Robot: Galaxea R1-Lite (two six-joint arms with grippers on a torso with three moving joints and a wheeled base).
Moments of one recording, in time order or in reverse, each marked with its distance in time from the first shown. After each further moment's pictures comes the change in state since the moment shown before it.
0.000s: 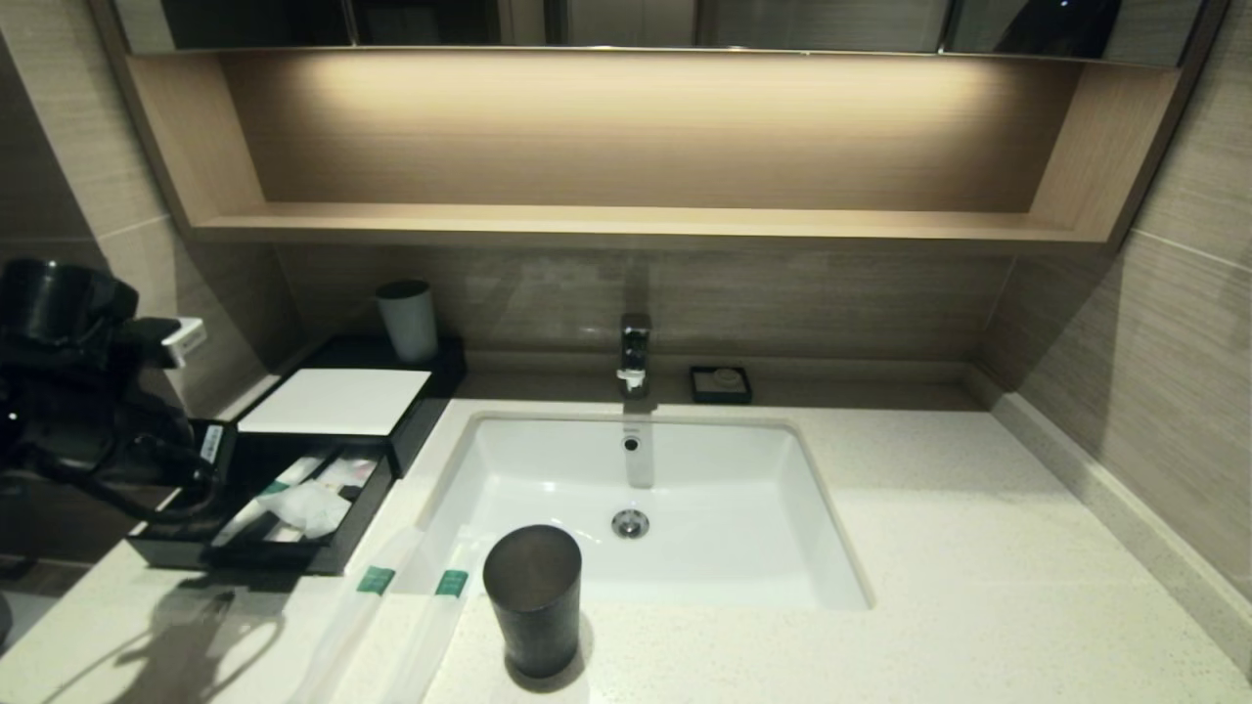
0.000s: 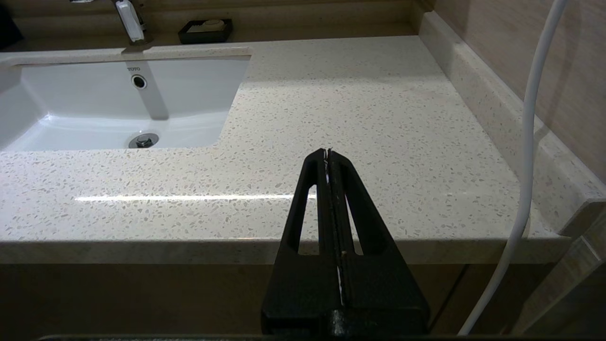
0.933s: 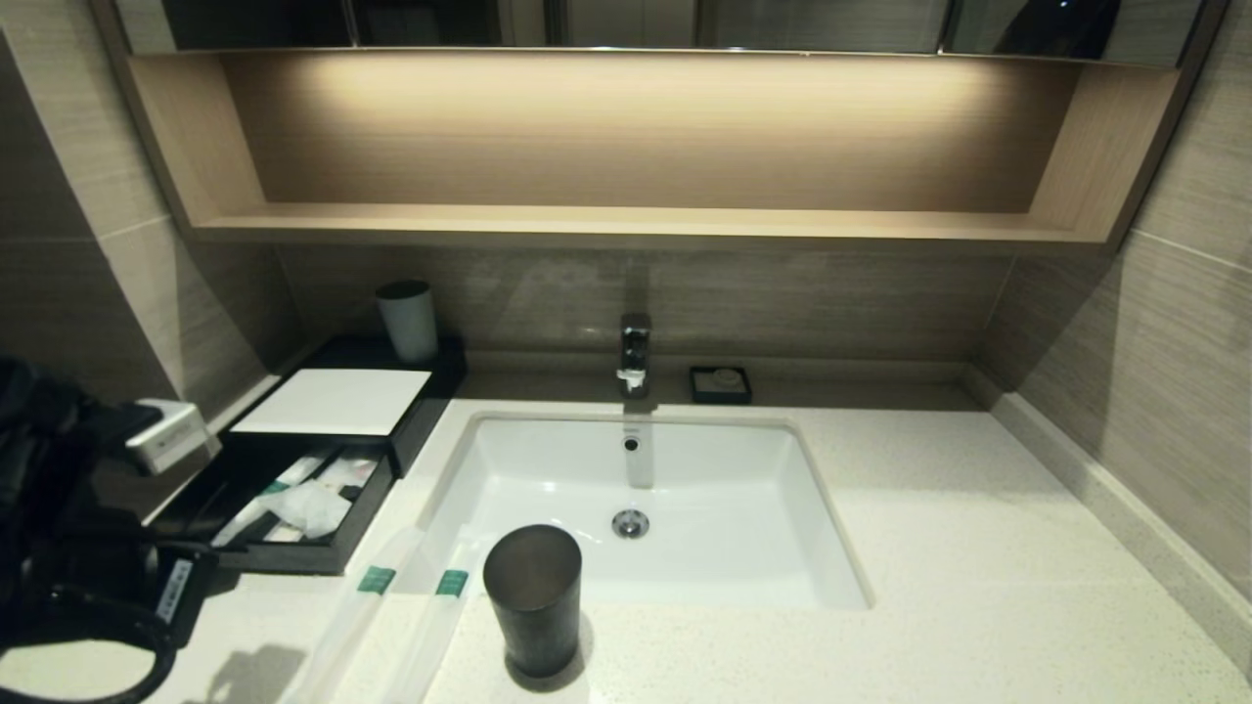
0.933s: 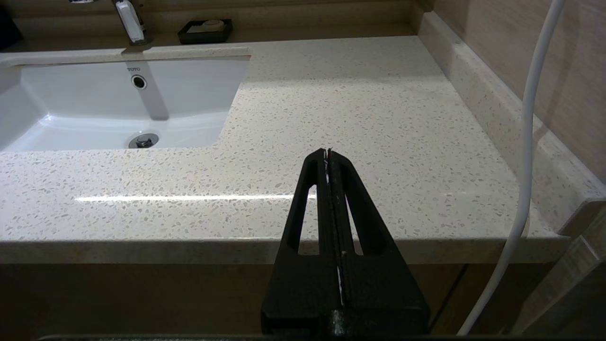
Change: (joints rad) left arm -0.212 -0.359 0.268 0.164 -0.074 -0.030; right arm 0.000 0.000 0.000 0.000 0.000 0.000
